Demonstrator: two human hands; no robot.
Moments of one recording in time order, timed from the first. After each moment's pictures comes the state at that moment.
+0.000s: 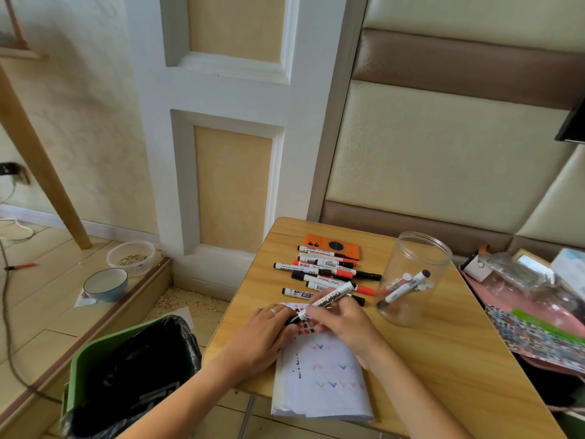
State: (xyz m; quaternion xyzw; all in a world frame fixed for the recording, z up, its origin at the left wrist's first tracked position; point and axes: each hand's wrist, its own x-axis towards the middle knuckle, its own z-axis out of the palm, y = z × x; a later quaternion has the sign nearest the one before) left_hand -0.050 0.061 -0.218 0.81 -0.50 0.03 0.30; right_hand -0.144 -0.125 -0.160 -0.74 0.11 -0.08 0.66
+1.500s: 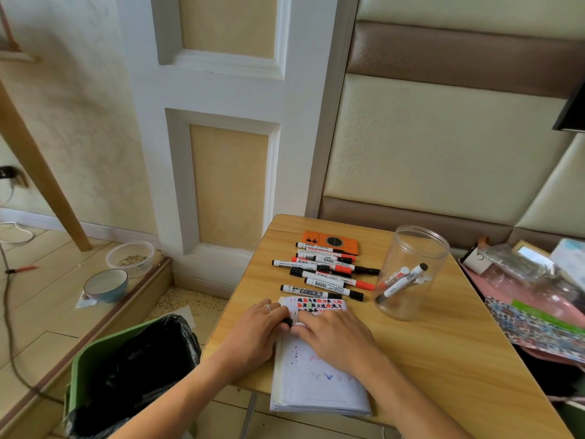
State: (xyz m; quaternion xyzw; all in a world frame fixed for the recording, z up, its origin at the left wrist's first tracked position) left_hand -0.045 0.062 -0.222 0.80 -0.50 0.09 0.33; right_hand -0.157 -0.109 -0.156 -1.00 -0.03 -0.04 0.02
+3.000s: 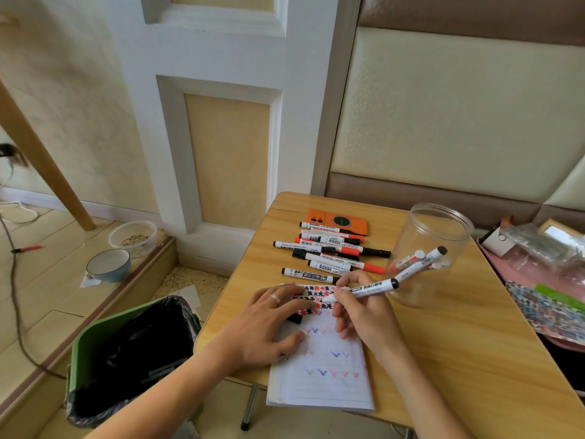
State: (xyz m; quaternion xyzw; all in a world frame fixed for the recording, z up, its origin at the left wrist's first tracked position) left_hand -0.047 0.055 -0.221 0.83 -0.52 0.01 0.20; right_hand -0.158 -0.144 -0.179 -0.75 0.16 -0.17 0.62
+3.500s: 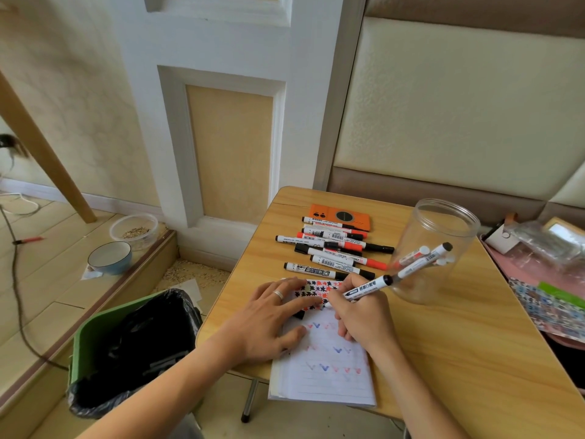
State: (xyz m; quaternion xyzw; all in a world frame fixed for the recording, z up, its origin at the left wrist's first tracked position) left_hand -0.049 0.055 -0.219 0.83 -0.53 0.00 0.17; right_hand -0.152 -0.131 -0.183 -0.81 0.23 -0.19 0.51
